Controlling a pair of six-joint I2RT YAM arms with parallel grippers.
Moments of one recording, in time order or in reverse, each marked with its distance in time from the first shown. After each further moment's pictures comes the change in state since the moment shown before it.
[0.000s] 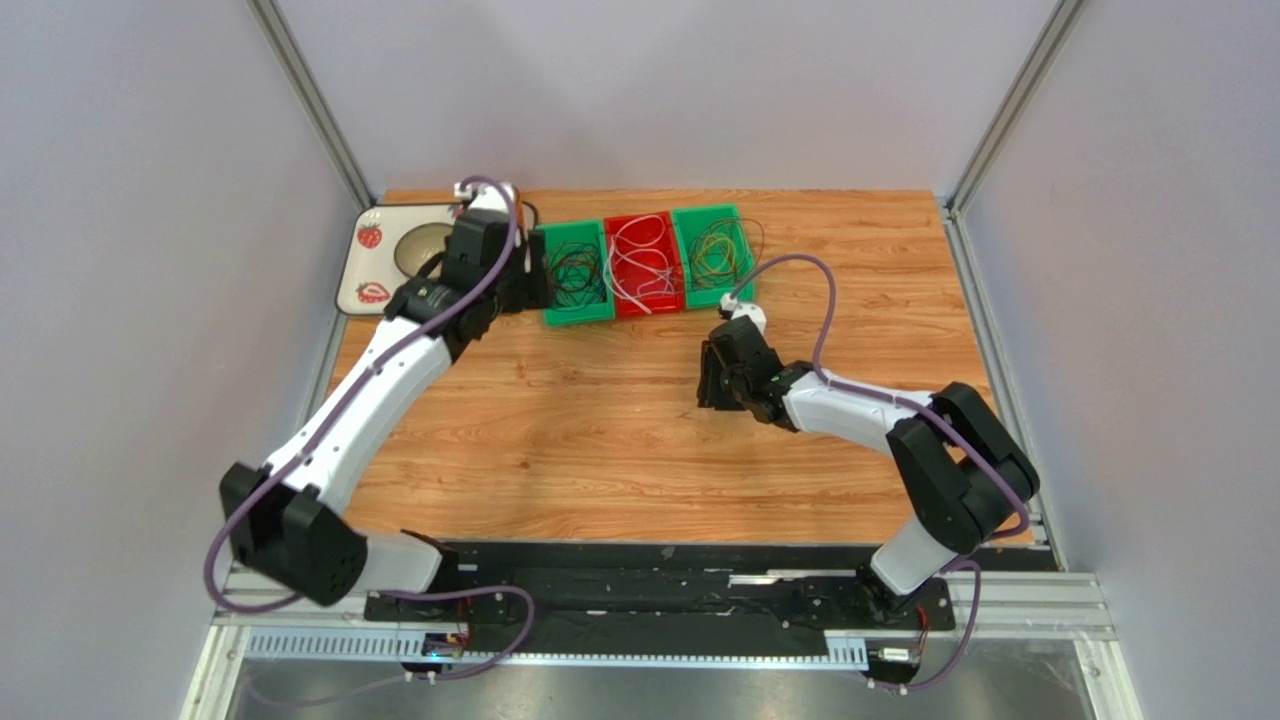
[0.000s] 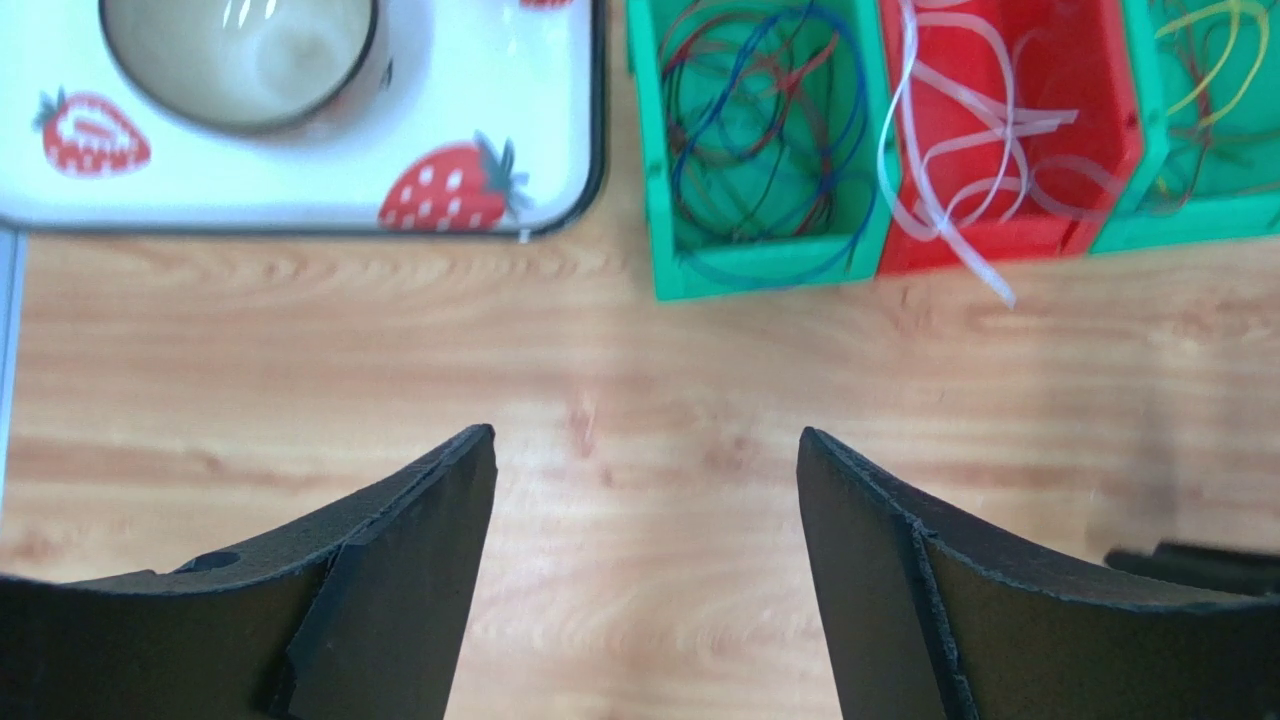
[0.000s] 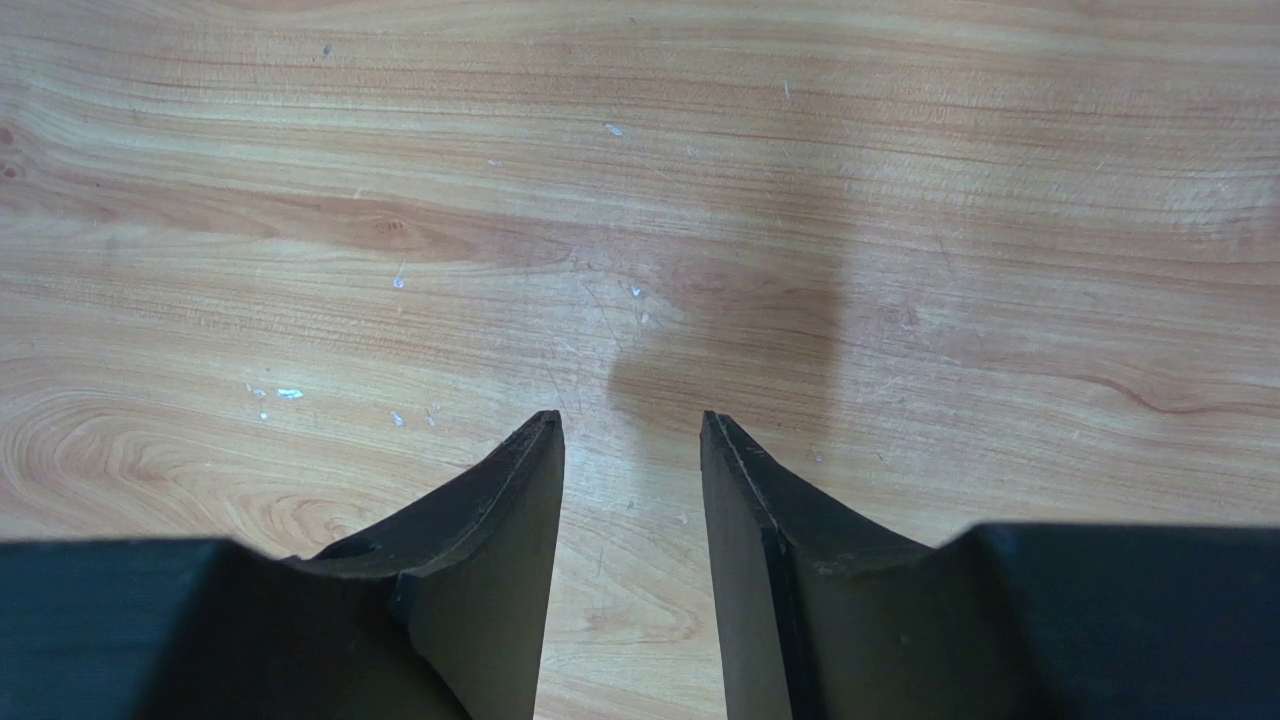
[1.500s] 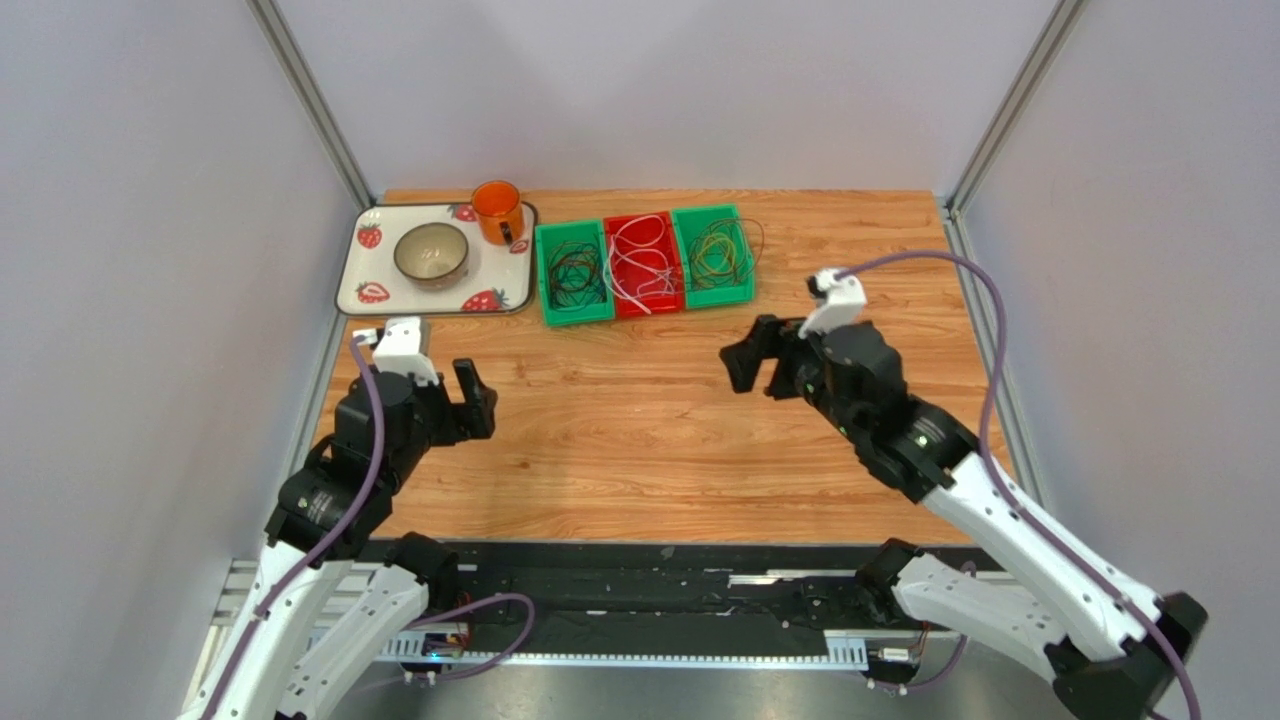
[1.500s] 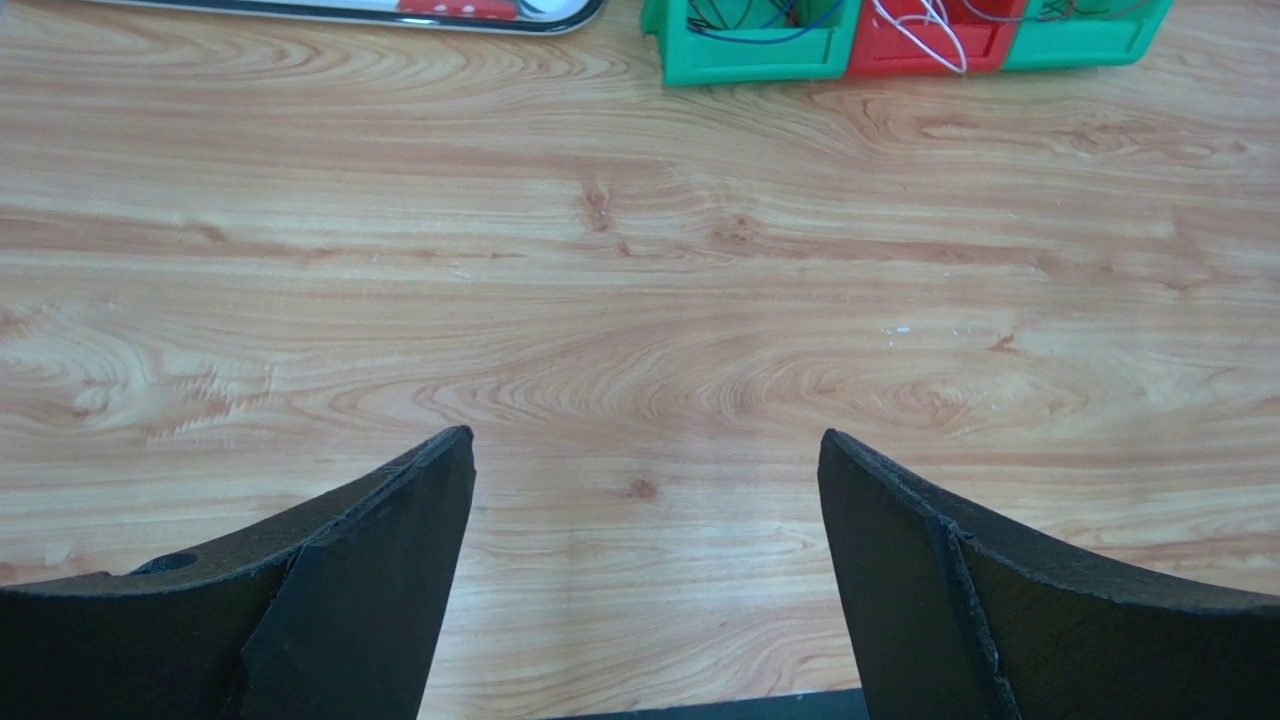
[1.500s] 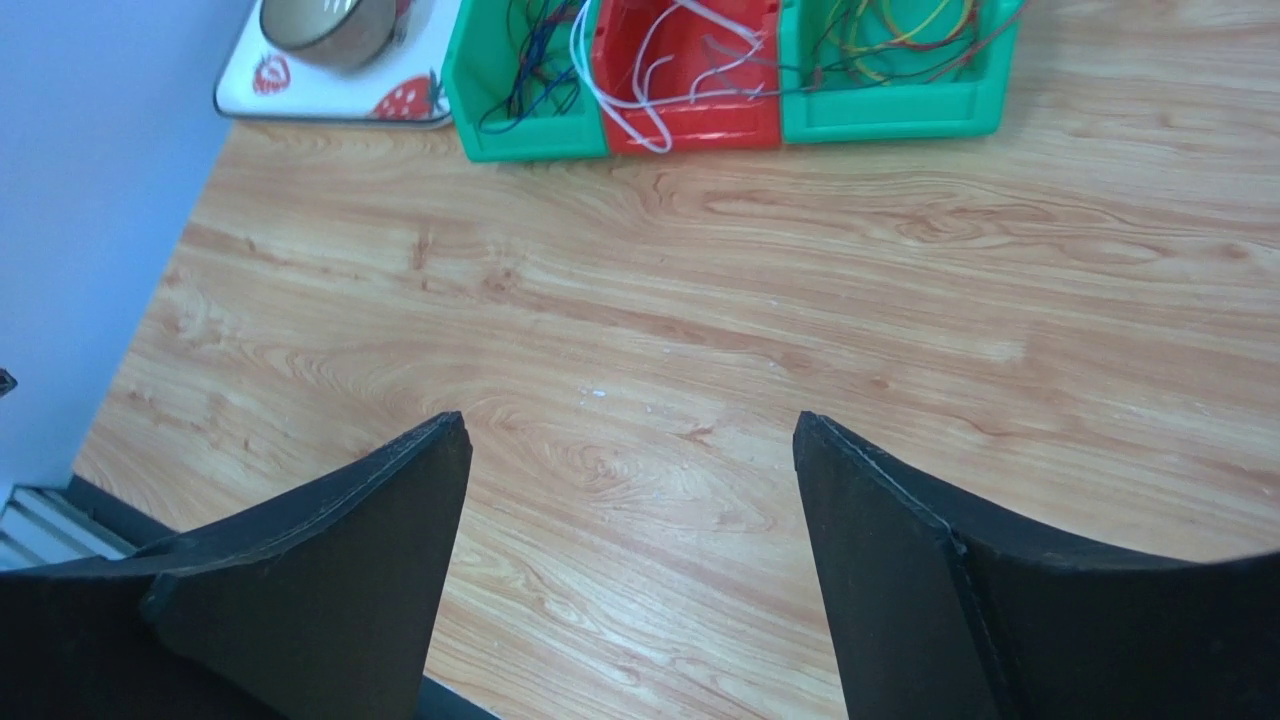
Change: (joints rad) left arm 0.000 -0.843 -0.501 -0.183 0.092 -0.054; right arm 0.067 -0.655 0.096 -0.278 0.027 -0.097
